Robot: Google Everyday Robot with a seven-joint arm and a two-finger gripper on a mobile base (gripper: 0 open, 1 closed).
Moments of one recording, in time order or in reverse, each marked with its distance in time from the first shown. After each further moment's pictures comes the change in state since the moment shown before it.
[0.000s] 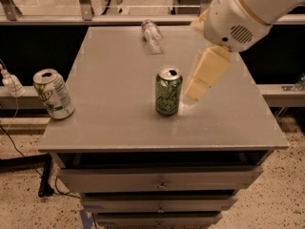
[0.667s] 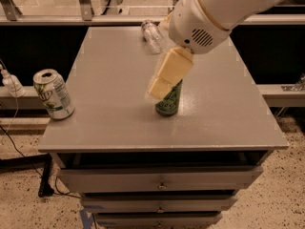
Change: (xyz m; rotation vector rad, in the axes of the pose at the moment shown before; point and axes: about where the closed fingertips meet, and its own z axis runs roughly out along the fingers) arm -0.060 0.007 0.030 -0.008 -0.122 -0.032
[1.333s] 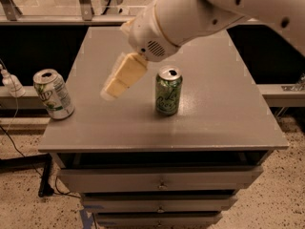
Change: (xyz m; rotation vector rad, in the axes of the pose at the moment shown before) arm -0.062 -0.006 0.066 -0.024 -0.234 -0.024
